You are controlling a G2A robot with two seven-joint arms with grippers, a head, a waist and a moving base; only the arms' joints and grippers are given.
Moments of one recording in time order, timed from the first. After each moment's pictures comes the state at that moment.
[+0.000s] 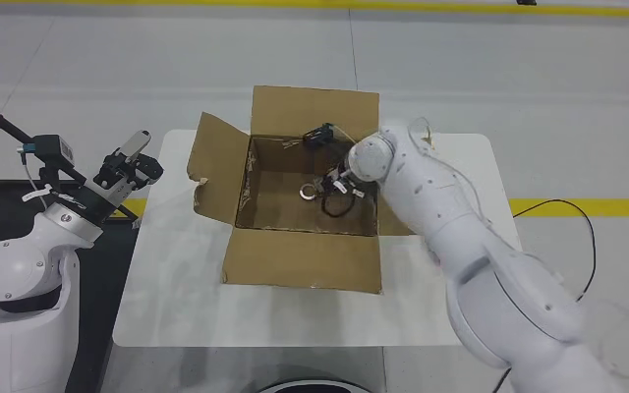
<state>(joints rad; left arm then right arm) 1.35 -1.09 -1.91 -1.89 -0.16 0.08 -0.69 -0.09 -1.64 0.50 -0.39 -0.44 -0.38 1.00</state>
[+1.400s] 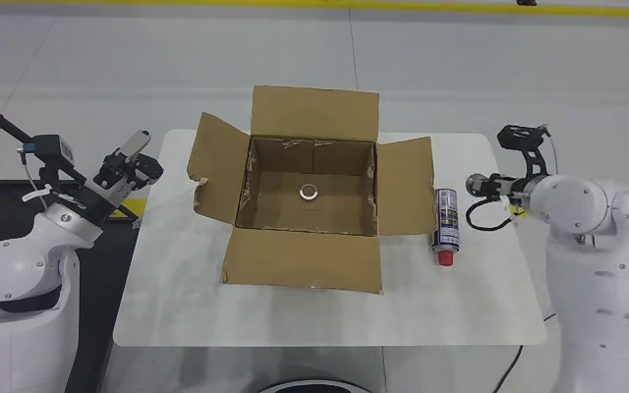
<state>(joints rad) 1.35 -1.09 -1.91 -1.89 -0.16 0.08 -0.69 -0.84 -1.10 1.56 -1.59 -0.97 0.08 1.35</state>
